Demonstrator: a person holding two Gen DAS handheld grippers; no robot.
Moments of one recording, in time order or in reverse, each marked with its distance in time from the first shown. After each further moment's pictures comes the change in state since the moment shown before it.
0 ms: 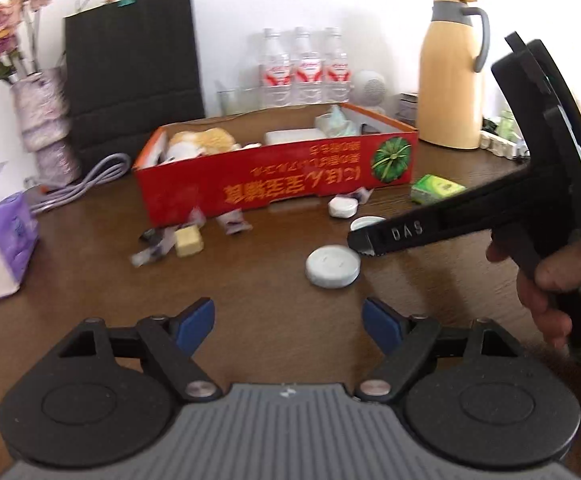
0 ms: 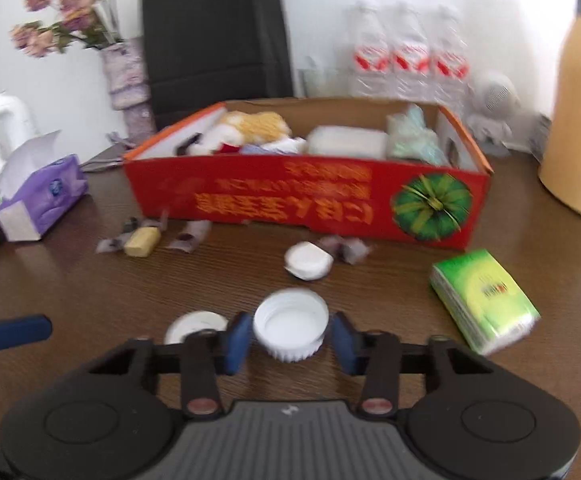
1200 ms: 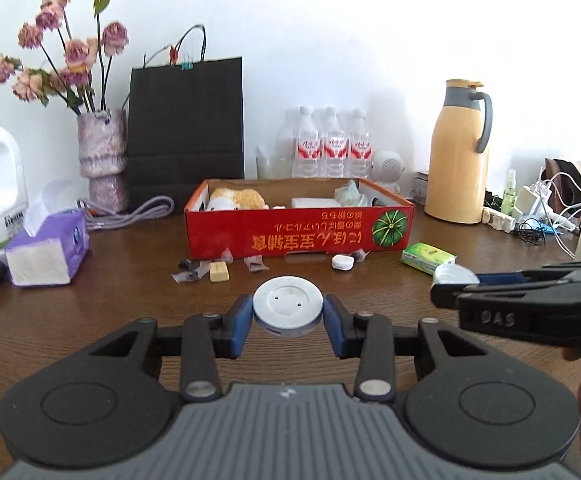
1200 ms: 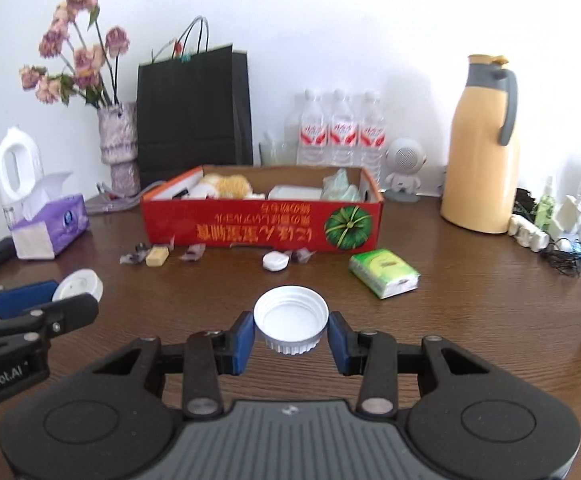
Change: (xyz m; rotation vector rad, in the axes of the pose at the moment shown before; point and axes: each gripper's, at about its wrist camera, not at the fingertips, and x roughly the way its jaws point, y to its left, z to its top) left arm -0.091 -0.022 -0.031 -0.124 -0.242 0.106; right arm -0.131 0.041 -0.076 0.025 -0.249 -0.181
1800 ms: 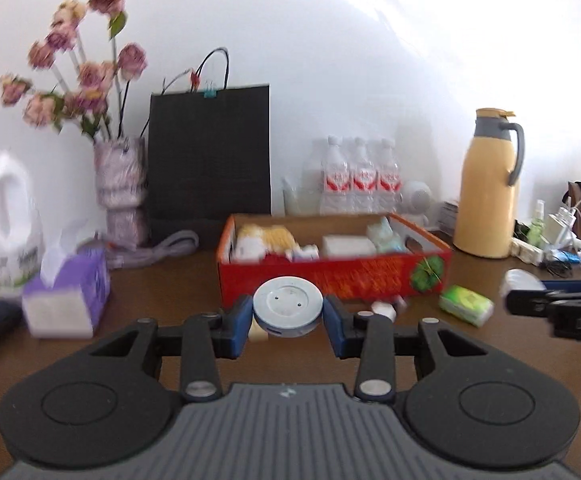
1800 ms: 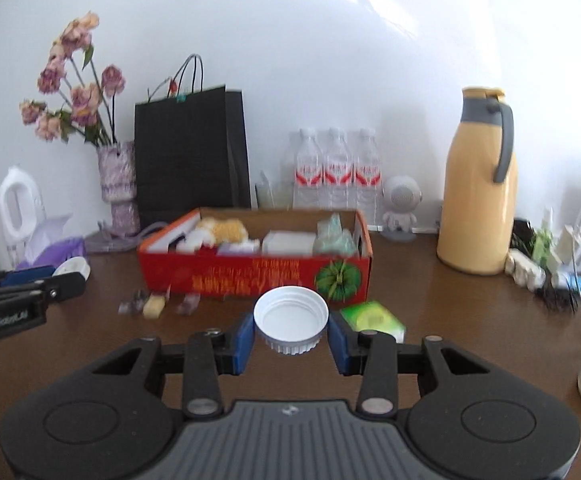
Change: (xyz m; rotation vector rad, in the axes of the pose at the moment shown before) left arm 0.050 0.045 0.064 0.028 -0.071 0.039; right arm 0.002 -0.023 0.050 -0.002 -0.085 0.023
